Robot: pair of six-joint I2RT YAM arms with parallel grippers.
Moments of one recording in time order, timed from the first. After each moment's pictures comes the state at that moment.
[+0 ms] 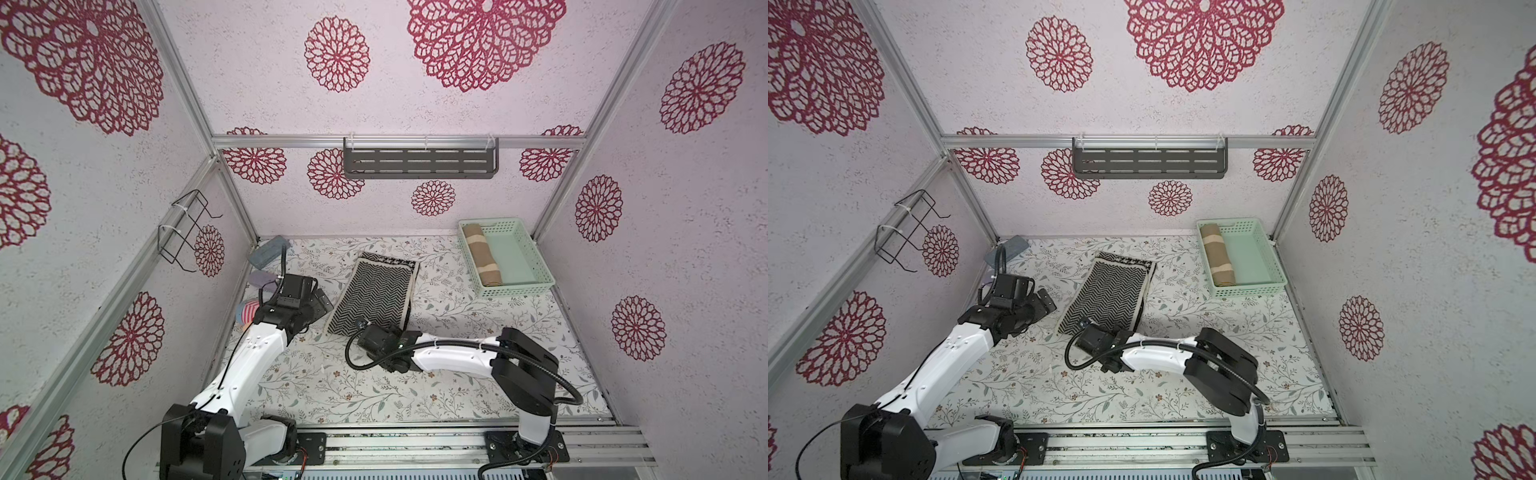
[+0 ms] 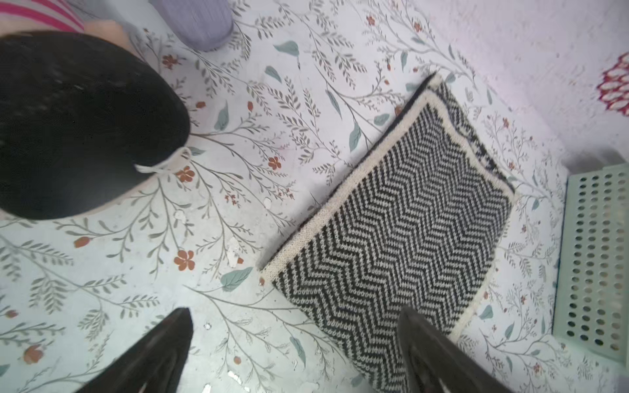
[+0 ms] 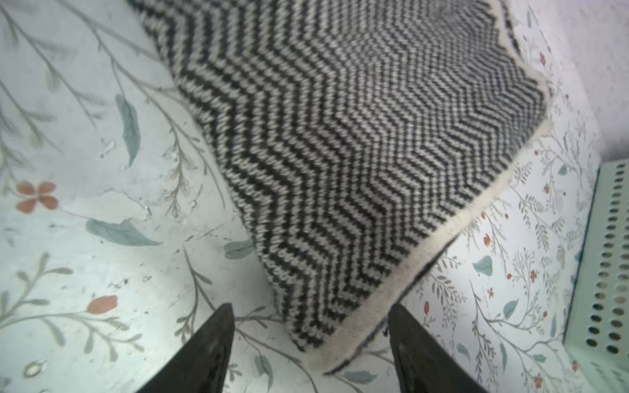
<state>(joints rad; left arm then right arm) -0.18 1.19 0.90 -0.61 -0.15 -0.78 1.16 1.93 1.27 -0.43 0.54 0.04</state>
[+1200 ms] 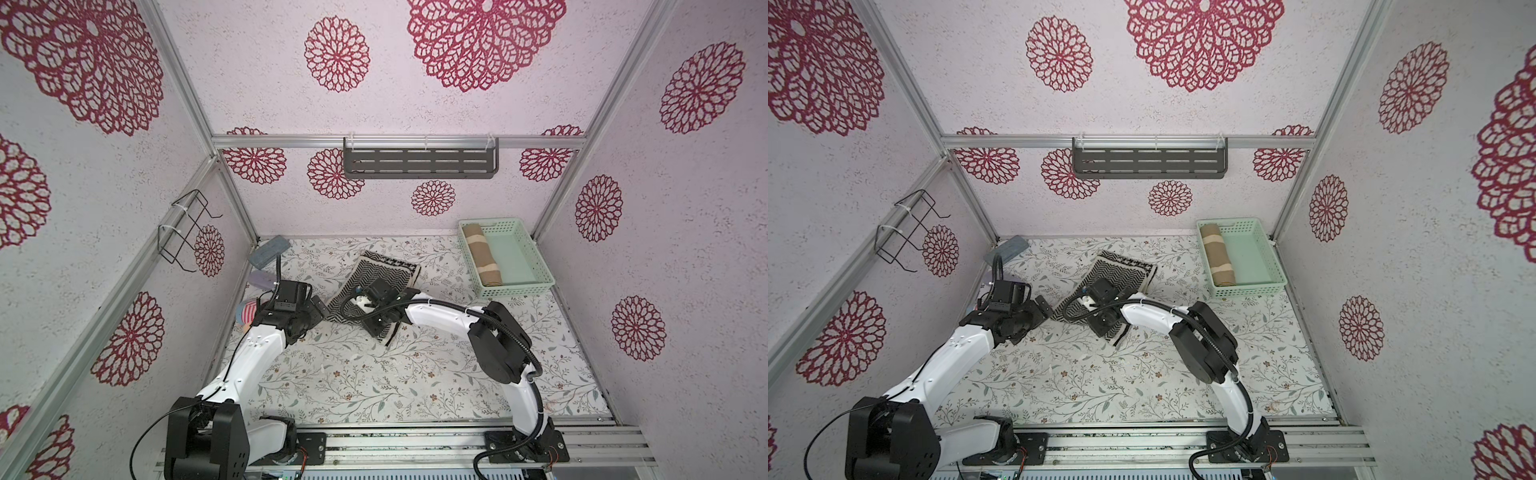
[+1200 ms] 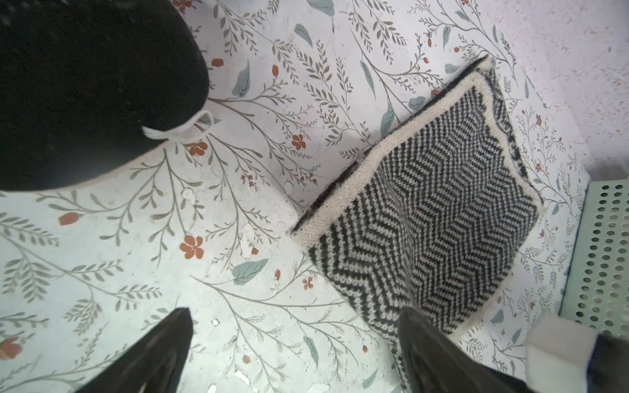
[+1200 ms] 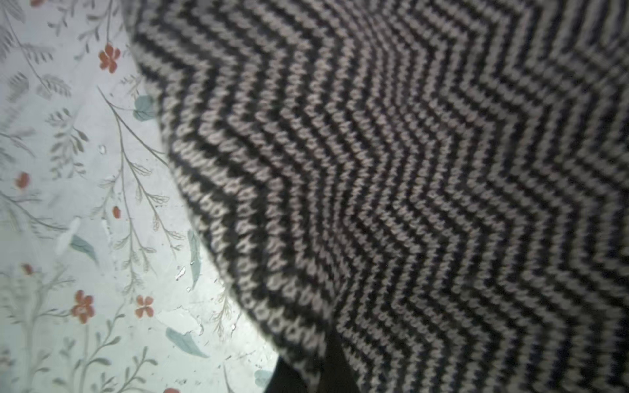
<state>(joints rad) -0.13 1.25 0.82 -0.54 -0.03 -0.80 0.86 2.12 1.63 -0.53 -0.20 0.08</state>
